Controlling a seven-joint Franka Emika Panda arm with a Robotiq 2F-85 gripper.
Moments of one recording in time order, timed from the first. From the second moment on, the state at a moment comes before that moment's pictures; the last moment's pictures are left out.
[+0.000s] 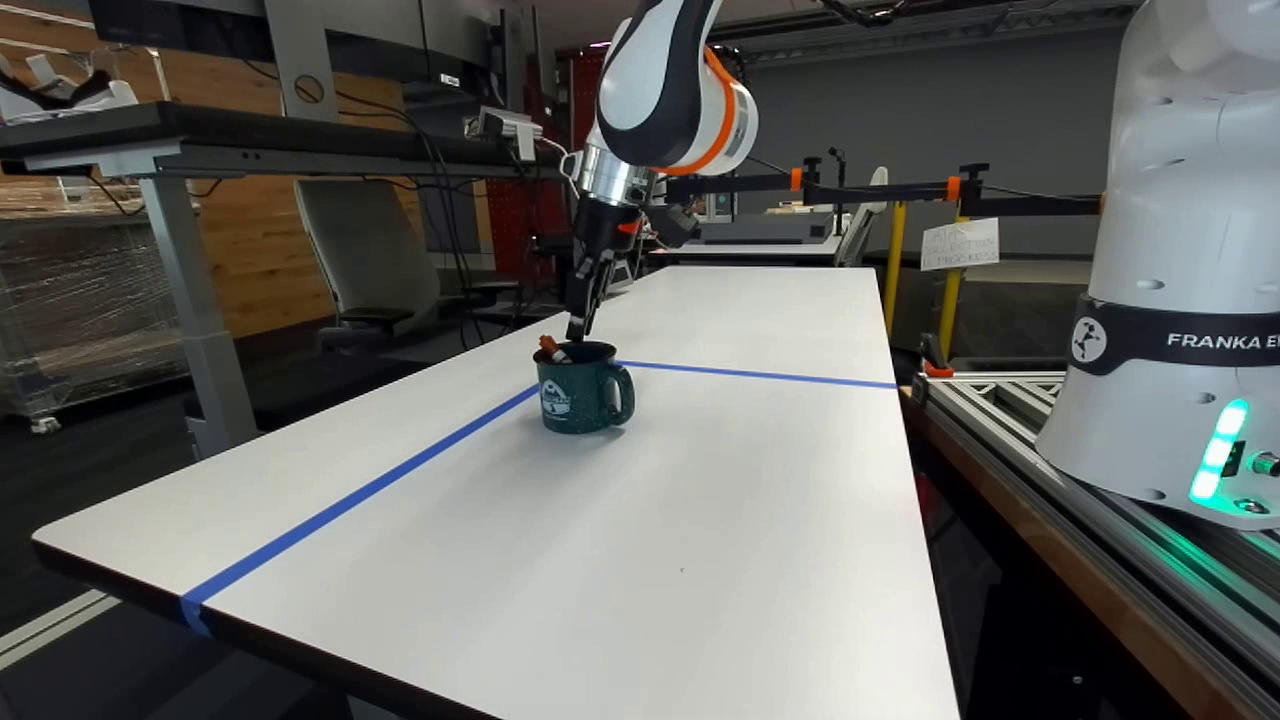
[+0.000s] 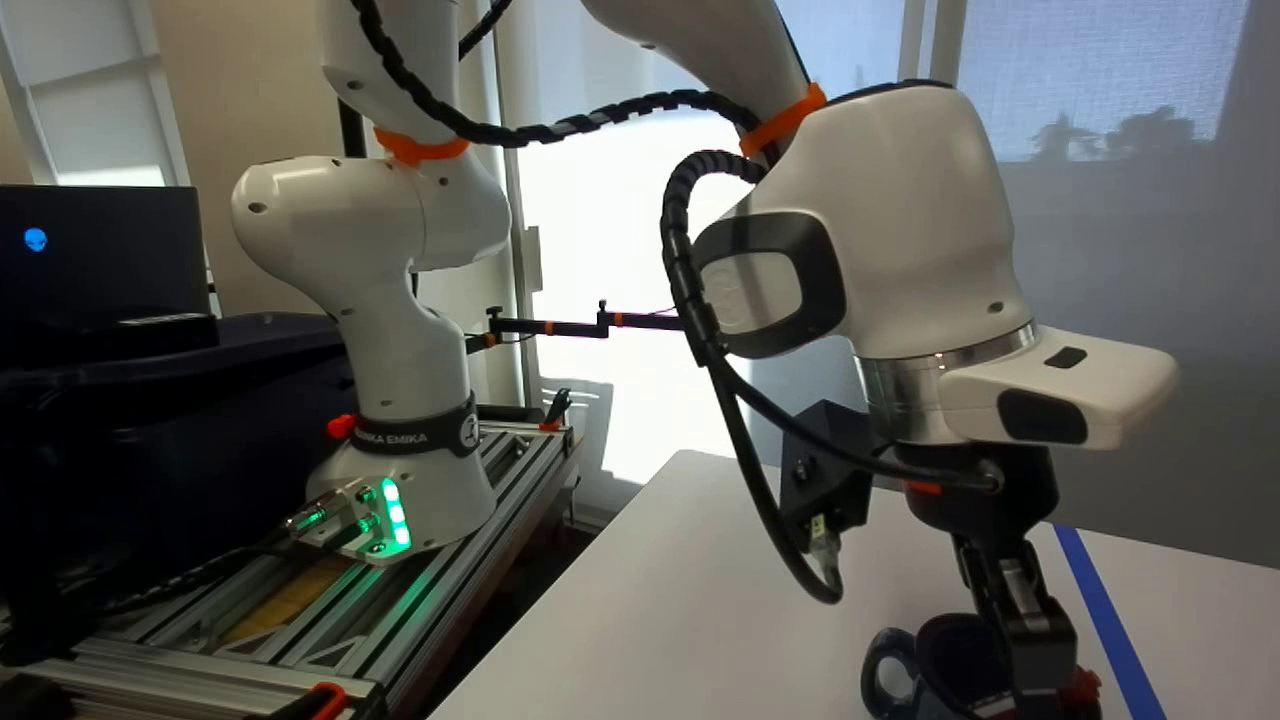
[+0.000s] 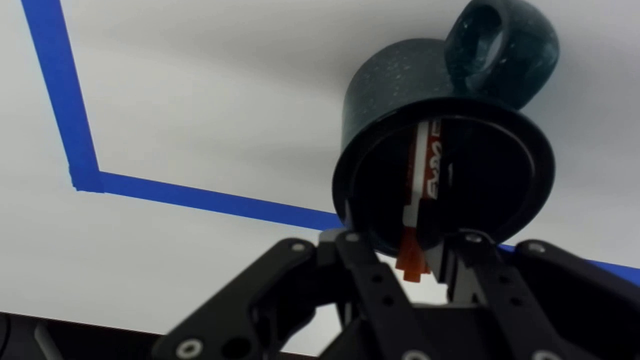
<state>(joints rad) -0.44 0.23 0.09 -2.48 0.16 3.06 -0.47</state>
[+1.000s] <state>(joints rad) -0.43 0.28 0.12 -2.44 0.16 3.07 -0.48</state>
